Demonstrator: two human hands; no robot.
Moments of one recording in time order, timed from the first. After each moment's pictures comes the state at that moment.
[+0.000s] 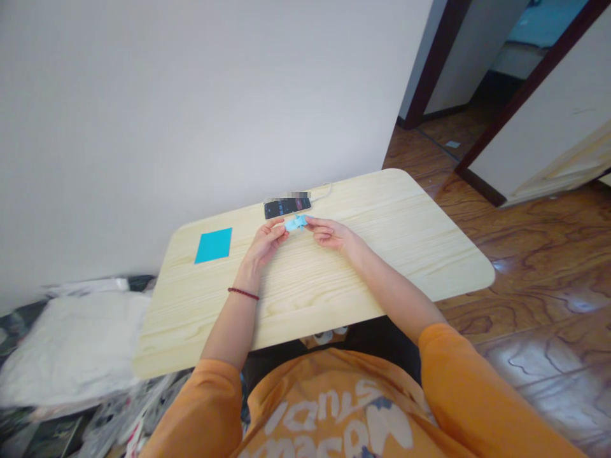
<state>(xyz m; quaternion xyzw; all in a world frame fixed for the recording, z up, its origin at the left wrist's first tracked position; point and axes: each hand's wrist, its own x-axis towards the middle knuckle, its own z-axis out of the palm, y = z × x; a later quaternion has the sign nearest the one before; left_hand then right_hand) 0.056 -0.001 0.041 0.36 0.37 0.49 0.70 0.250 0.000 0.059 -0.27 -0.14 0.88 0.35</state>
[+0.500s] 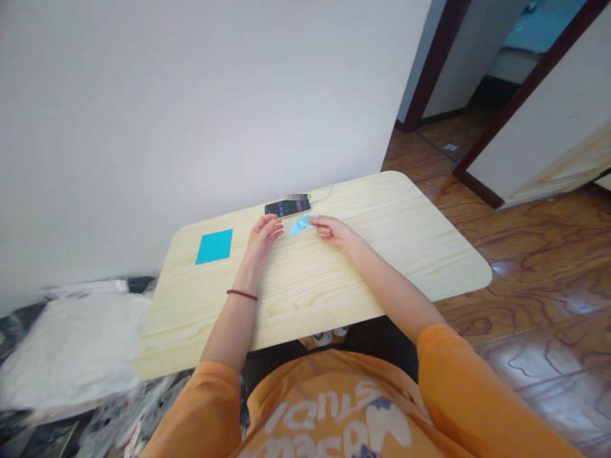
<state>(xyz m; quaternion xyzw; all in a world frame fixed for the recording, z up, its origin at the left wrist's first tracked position) 0.049 0.001 0.042 0.41 0.40 0.56 0.60 0.254 0.007 0.052 -0.37 -0.25 0.79 0.43</state>
